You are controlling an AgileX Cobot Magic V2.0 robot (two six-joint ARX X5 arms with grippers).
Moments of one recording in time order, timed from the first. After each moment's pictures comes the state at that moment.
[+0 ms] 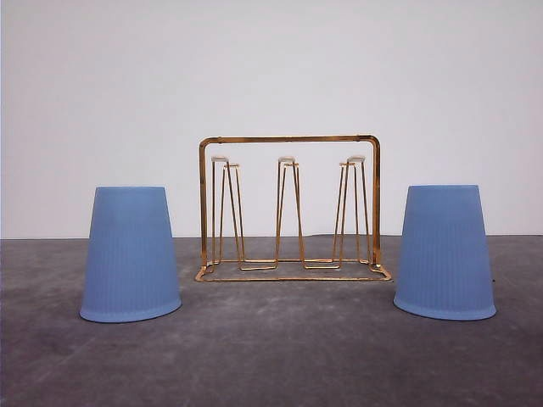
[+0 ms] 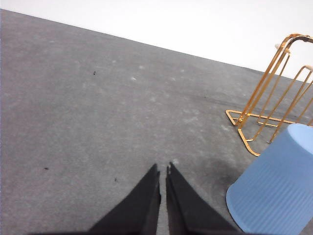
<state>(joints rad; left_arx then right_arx) -0.09 0.01 0.03 -0.18 0.02 -0.24 0.08 0.01 0.02 -0.16 -0.06 -0.07</state>
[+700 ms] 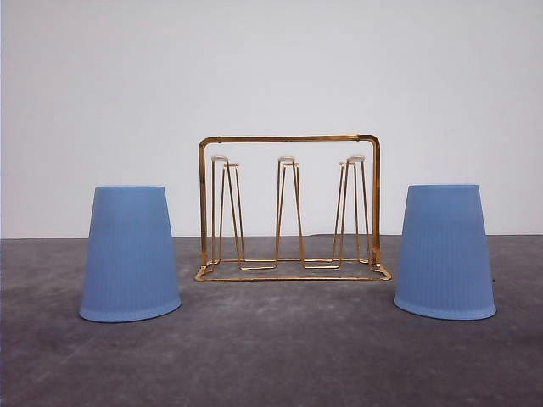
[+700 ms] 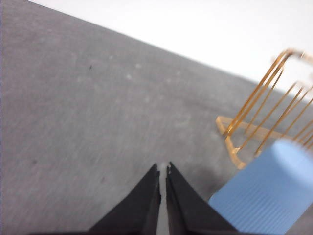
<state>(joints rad) -0.09 0.02 0.09 -0.21 0.03 -0.36 0.09 0.05 0.12 -0.16 -0.15 0.25</state>
